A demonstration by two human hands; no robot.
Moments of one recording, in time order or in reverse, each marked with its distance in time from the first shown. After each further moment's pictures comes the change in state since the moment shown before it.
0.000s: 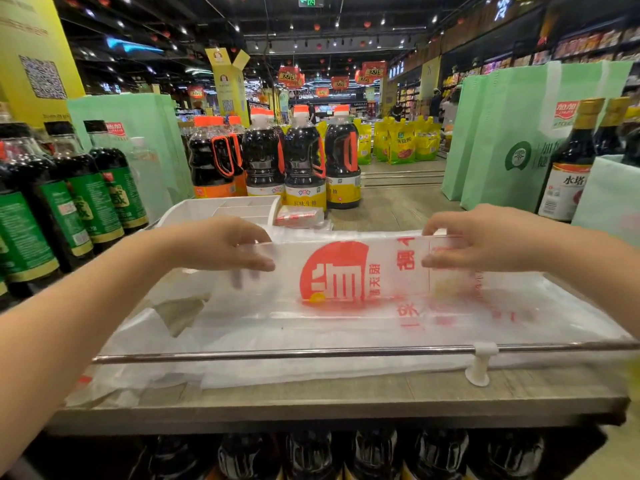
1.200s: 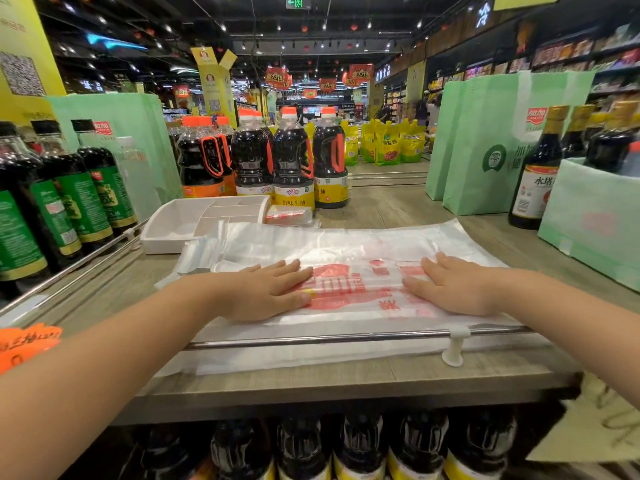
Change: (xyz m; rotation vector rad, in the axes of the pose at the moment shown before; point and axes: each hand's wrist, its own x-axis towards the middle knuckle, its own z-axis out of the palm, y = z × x) left_hand 0.019 0.029 0.072 0.189 -0.239 0.108; right_hand -0.008 0.000 0.060 0.038 -0.344 0.194
